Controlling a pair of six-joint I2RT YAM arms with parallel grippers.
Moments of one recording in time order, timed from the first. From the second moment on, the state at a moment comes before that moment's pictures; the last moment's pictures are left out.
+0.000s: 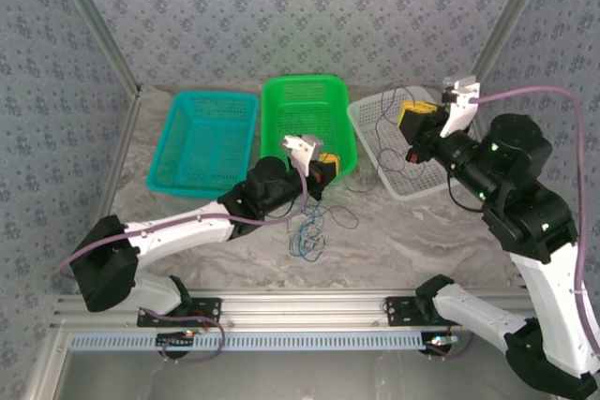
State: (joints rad) left arm -0.99 1.40 0.87 0.45 -0.02 -0.37; right arm 0.51 0.93 1.55 -0.74 -0.03 0.20
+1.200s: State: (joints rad) left arm -1.00 1.37 0.81 0.37 -0.08 -0.47; right arm 0.47 0.71 0.91 -0.77 -0.09 0.39
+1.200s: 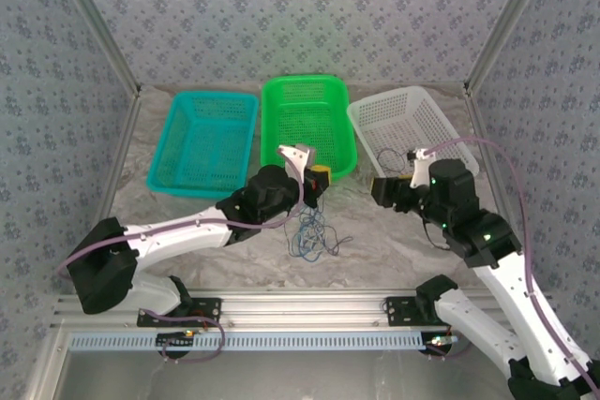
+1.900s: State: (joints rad) left arm -1.00 1.31 0.80 0.39 0.01 -0.48; right arm 0.77 0.89 0.57 -0.08 -0.11 0.31
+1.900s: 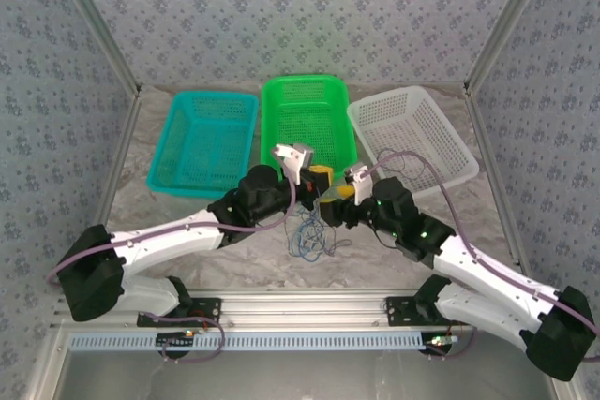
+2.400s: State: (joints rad) left arm -1.00 1.25 0.77 0.43 0.01 -0.53; right arm 0.80 1.03 0.57 0.09 -0.10 0.30
